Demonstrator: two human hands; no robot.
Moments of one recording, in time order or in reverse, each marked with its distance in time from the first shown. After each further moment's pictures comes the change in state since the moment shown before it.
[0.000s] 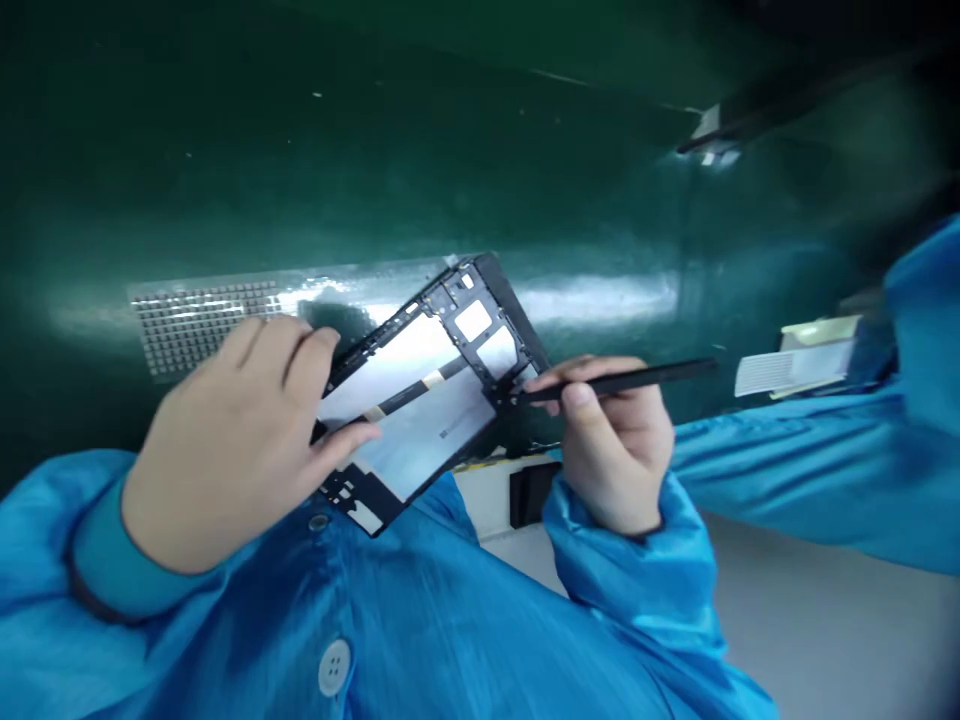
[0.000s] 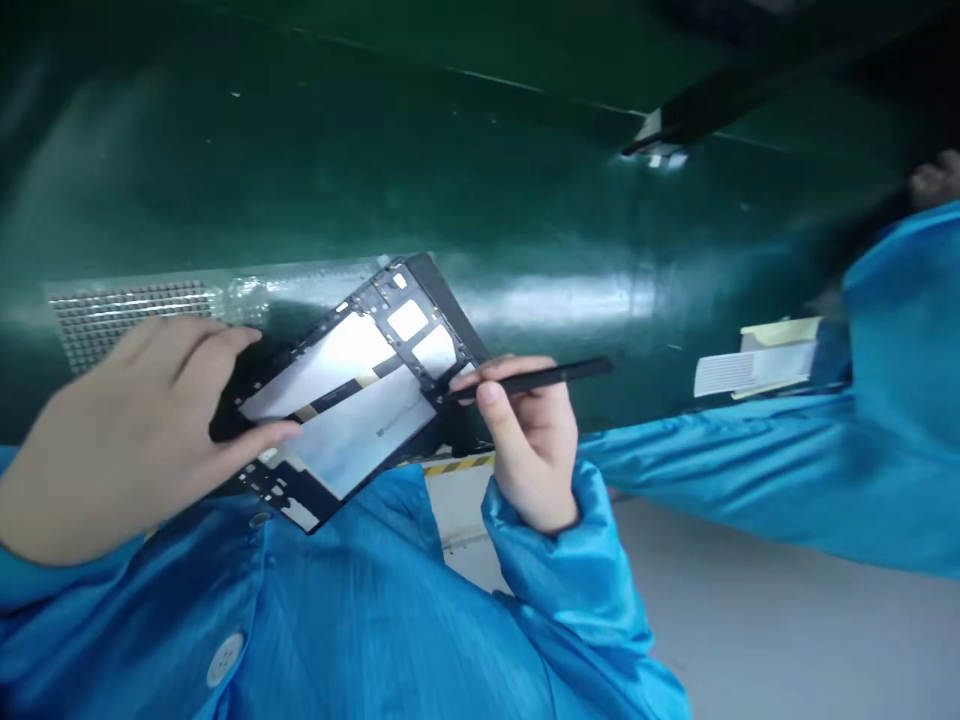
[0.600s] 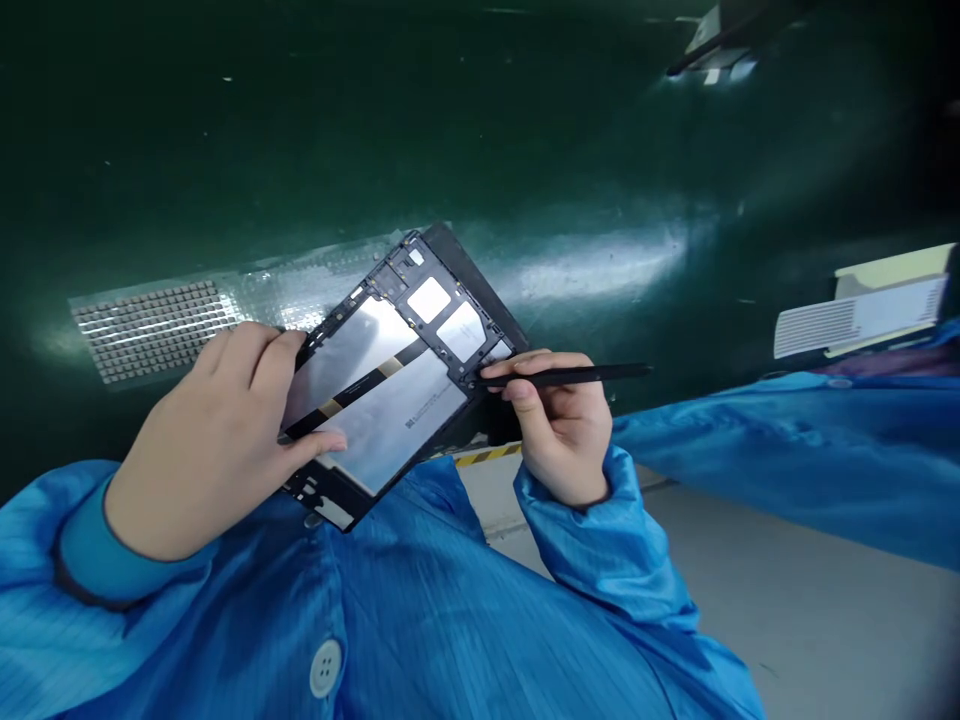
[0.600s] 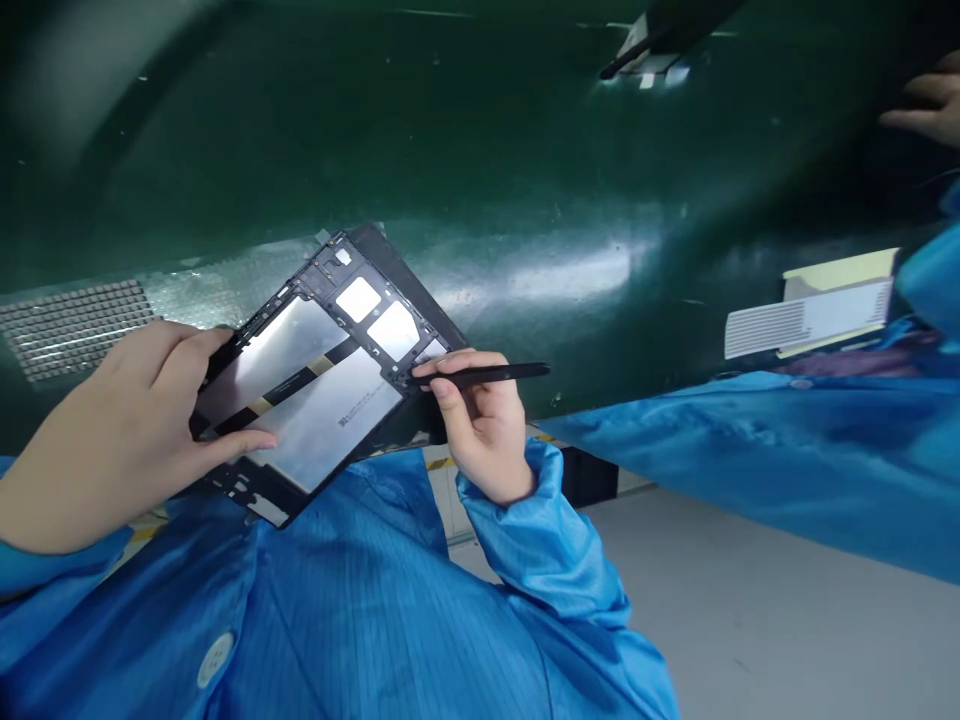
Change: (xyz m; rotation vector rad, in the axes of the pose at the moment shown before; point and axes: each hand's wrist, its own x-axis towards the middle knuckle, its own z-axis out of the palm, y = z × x) left_hand 0.007 0.008 0.008 -0.115 -0.051 -0.004; right_hand -0.016 0.028 -0.010 -0.022 -0.053 -0.047
